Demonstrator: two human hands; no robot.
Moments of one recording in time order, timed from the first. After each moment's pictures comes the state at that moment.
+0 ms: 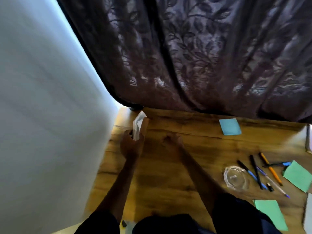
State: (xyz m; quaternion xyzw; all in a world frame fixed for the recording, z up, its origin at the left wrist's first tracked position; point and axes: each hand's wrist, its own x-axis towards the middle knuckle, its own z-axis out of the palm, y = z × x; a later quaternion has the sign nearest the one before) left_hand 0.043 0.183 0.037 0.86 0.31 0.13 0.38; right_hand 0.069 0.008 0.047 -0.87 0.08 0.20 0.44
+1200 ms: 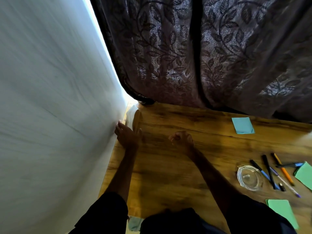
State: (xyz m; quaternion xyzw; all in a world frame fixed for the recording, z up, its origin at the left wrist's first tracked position) left_hand 0.079 0.268 -0.002 0.89 0.35 0.06 0.28; right_hand 0.084 0.037 0.008 -0.92 0.01 0.18 0.36
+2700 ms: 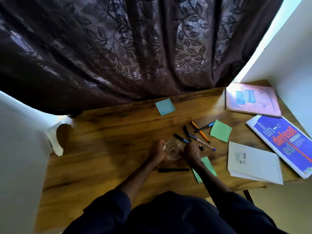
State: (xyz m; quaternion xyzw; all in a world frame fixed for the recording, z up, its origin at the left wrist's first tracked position) left_hand -0.017 -0.136 -0.016 0.93 -0.03 -0.25 0.28; right_hand -0.068 -0.300 -0.026 -0.90 0.27 0.17 0.28
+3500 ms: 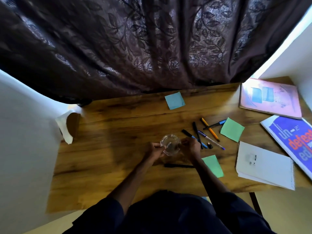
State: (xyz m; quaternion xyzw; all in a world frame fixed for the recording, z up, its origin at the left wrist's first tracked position) left_hand -0.027 -0.093 -0.015 0.76 0.23 -0.32 0.52; right_hand -0.056 -0.272 -0.022 -0.84 0.26 0.13 0.46
